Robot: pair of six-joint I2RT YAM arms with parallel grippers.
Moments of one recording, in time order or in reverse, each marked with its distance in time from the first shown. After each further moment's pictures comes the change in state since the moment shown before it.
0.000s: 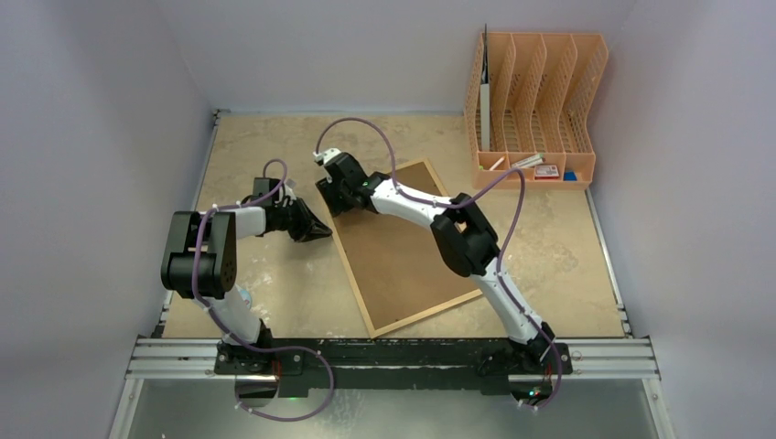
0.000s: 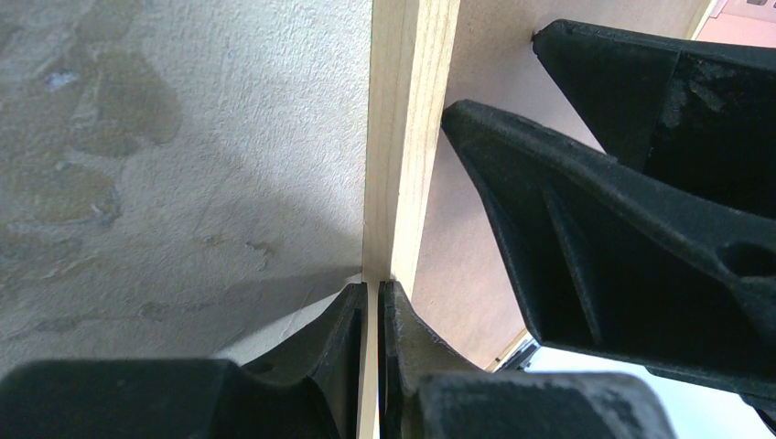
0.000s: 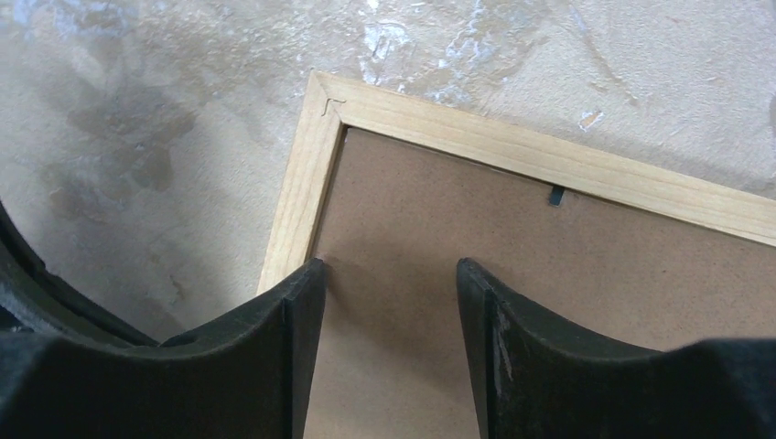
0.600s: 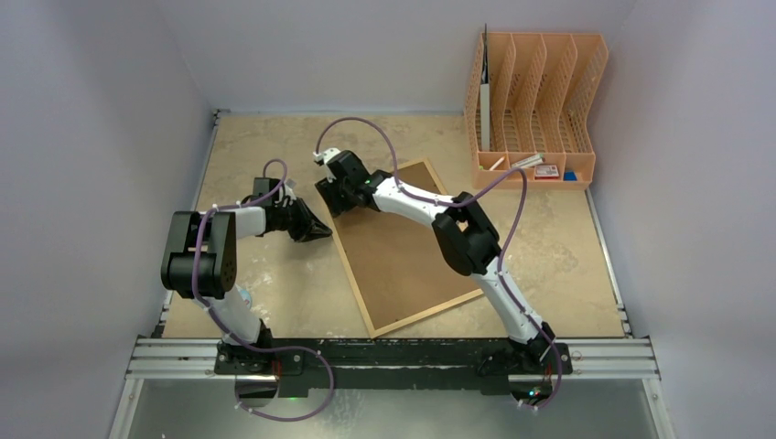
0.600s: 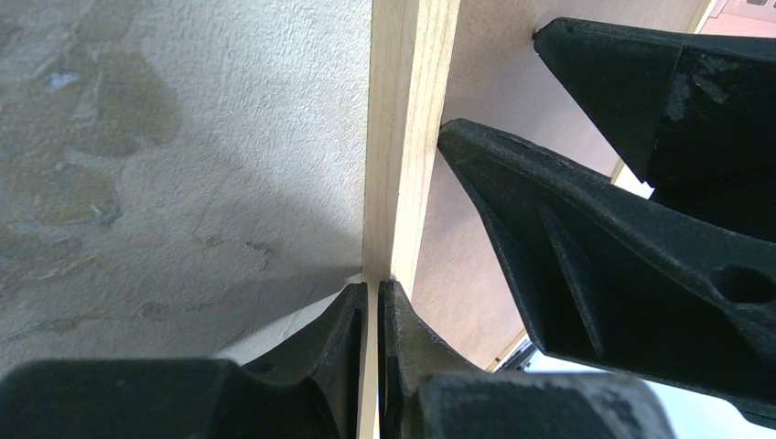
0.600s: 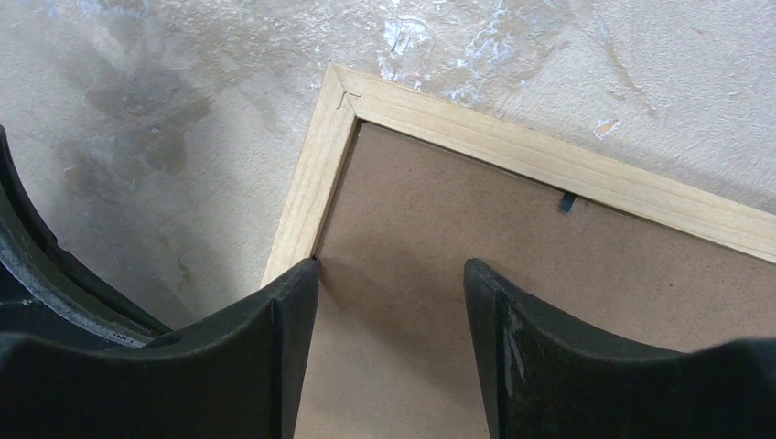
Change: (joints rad) left arm 0.000 0.000 0.000 0.000 0.000 0.000; right arm -0.016 -0.008 -0.021 0.016 -0.080 -0.037
